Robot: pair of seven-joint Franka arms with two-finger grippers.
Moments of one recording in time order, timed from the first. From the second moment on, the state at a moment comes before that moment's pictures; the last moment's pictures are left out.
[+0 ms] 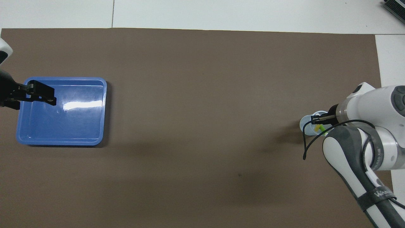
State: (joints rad) left arm -0.02 0.06 -0.03 -1.53 -0.02 1.50 -0.10; right arm 0.15 -0.01 -0.15 -2.17 -0.04 2.17 -0.06
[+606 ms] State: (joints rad) left arm -0.02 0.06 -0.03 -1.53 -0.02 1.50 -0.10; right arm 0.14 -0.01 -0.15 -2.12 -0.04 2.05 -0.06
